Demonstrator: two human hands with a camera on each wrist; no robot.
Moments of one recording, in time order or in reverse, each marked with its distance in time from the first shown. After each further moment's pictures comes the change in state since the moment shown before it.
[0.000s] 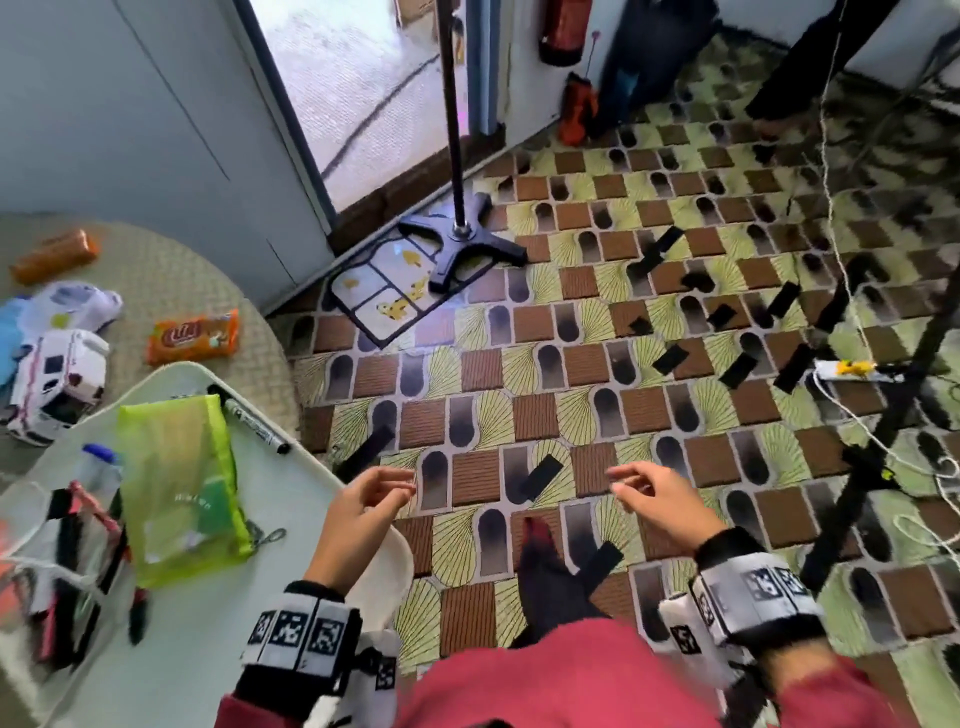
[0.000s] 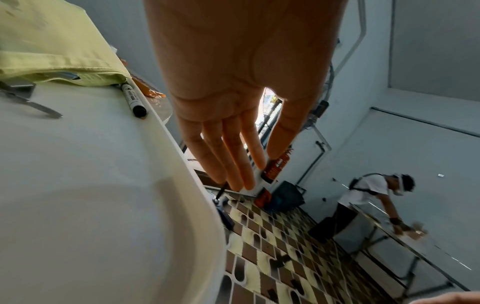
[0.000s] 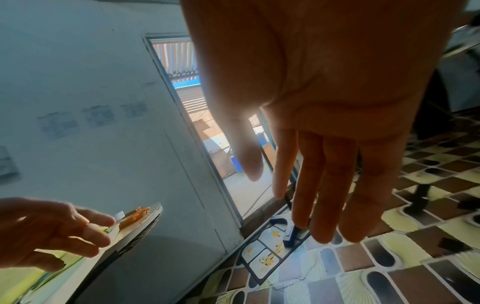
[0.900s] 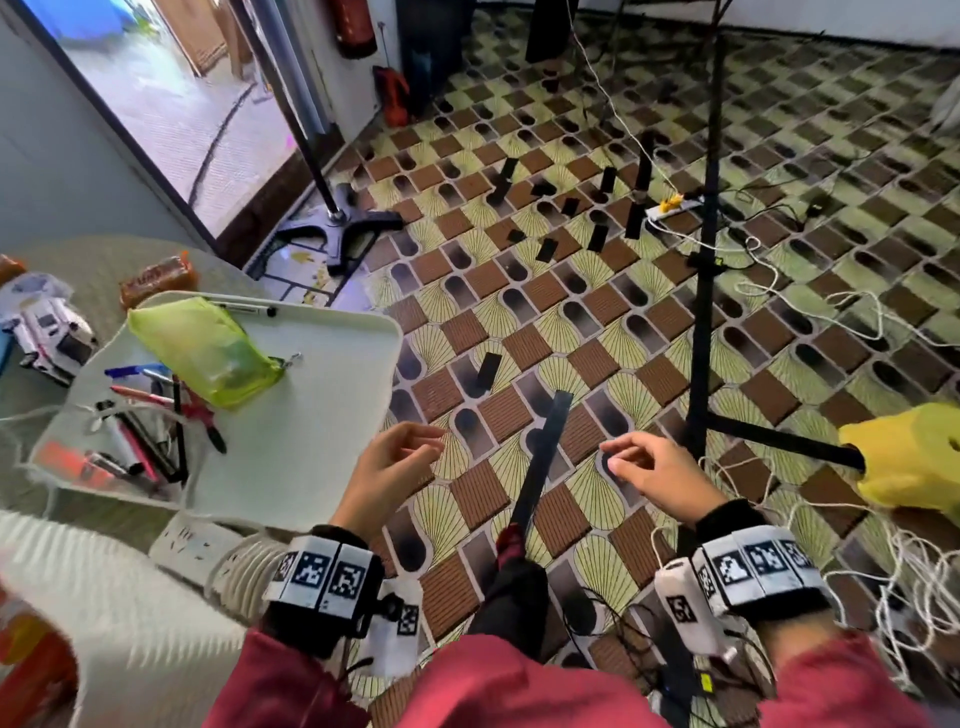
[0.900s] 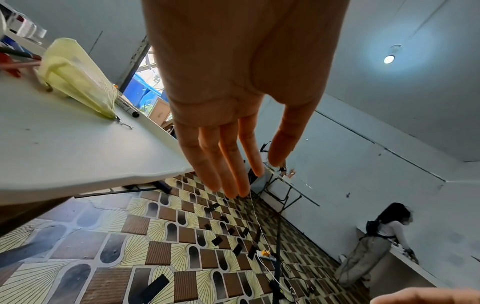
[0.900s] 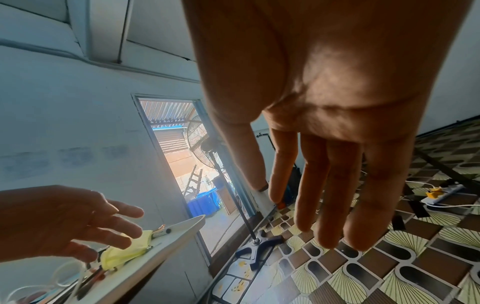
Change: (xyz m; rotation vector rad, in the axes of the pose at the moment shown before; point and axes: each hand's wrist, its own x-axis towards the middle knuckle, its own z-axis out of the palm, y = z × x) left_hand -0.249 -0.076 -0.062 0.168 -0.475 0.194; right_hand -0.355 0.083 0.213 0.265 0.346 0.114
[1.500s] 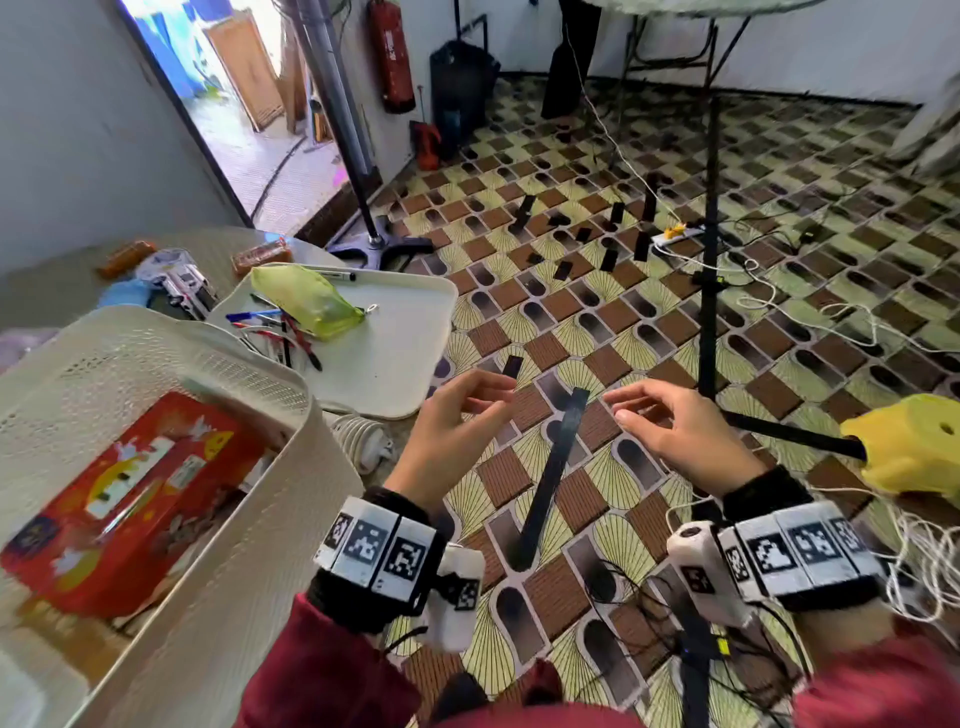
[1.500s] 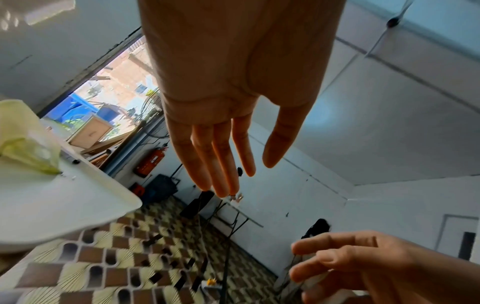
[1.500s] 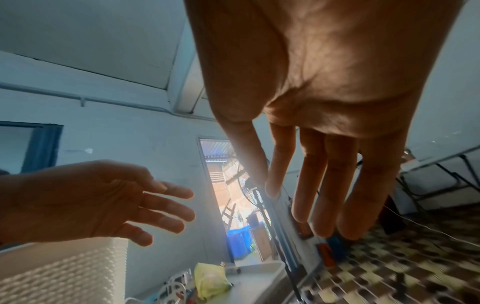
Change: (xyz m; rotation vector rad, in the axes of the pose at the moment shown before) left_hand -0.189 0.025 -0.011 0.032 -0.043 0.303; right_hand -0.186 -0.054 0.050 -0.063 0.125 -0.316
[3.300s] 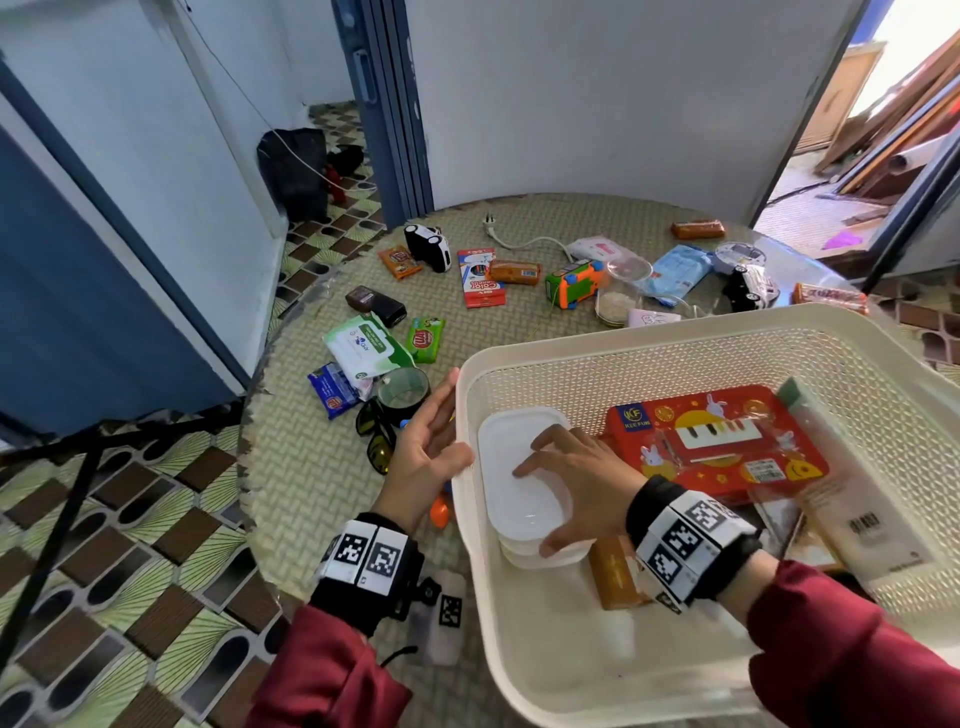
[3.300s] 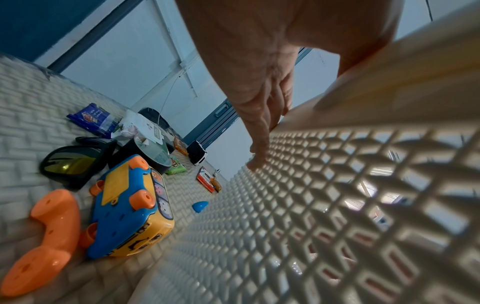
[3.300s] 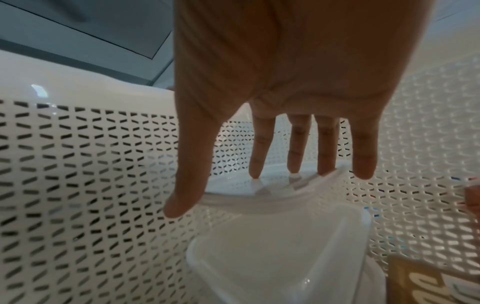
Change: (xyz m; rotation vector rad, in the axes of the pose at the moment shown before) left_hand -0.347 -0.154 -0.343 -0.352 1.022 -0.018; right_hand -0.046 -0.310 0.465 -0.789 -1.006 -1.082
